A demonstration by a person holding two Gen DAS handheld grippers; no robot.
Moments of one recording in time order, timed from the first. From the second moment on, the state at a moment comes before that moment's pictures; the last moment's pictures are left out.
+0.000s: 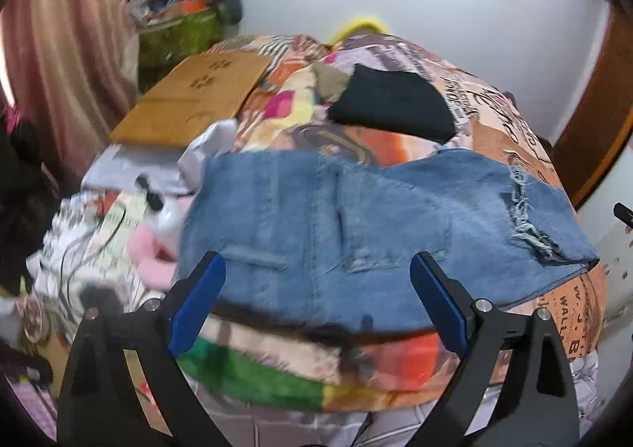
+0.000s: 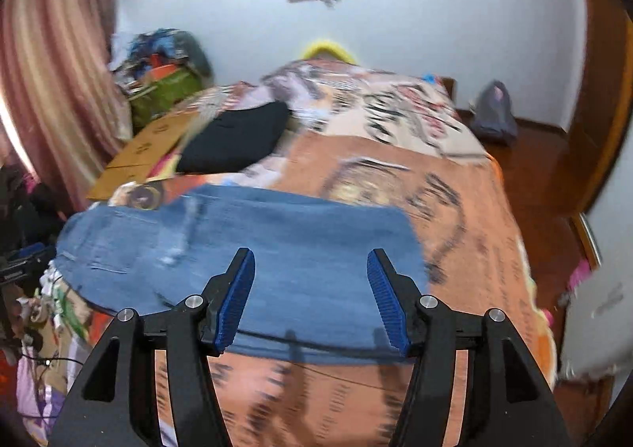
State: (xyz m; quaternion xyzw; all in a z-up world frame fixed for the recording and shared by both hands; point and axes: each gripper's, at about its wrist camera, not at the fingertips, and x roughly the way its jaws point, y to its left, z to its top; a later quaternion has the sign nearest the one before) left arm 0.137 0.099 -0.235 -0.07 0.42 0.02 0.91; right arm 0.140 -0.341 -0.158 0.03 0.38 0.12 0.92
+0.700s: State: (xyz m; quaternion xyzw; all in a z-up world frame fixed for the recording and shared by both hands) left arm 0.130 0.136 -0.319 -0.29 0.46 -0.04 0.84; right arm 0.163 -0.256 -0.239 -0.01 0.44 0.14 0.88
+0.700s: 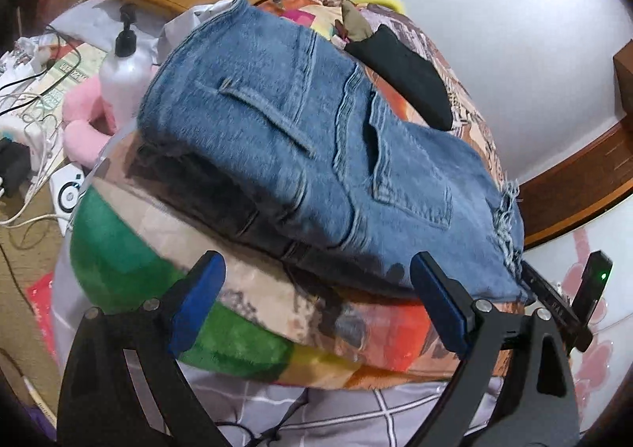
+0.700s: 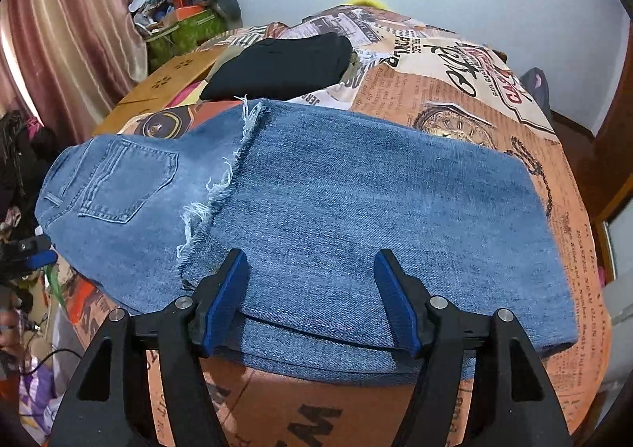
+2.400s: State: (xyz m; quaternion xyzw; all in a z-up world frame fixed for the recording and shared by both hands) left arm 0.219 0.063 -0.212 -0.07 0.35 0.02 0.93; right arm 0.156 -0.290 -0.225 0.03 0.43 0.13 0.89
